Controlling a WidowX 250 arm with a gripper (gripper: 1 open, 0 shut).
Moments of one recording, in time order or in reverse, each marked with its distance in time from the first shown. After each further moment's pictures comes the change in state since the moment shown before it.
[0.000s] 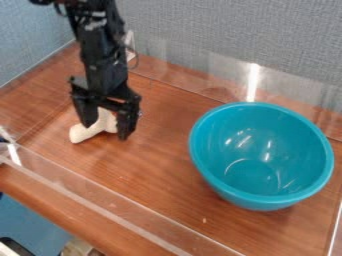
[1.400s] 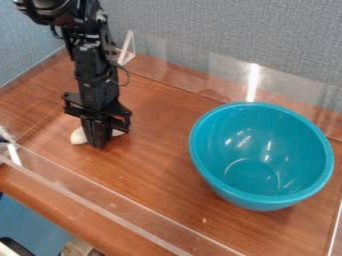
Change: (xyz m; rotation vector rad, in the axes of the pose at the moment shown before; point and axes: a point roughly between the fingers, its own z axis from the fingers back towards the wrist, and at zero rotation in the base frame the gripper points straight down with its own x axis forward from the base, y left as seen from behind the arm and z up) arm -0.003 0.013 -0.026 -0.003 0.053 0.020
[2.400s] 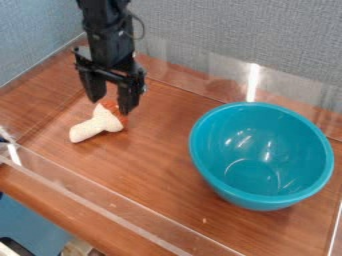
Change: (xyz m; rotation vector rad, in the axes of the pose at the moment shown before) arm 0.010 -0.024 0.059 0.017 -0.093 -0.103
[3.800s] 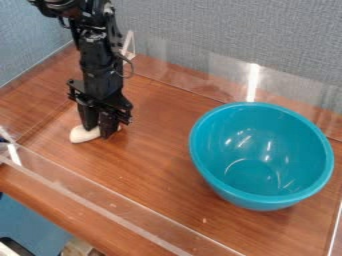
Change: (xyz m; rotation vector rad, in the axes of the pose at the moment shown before) arm -0.004 0.023 -0.055 0.024 0.079 -0.003
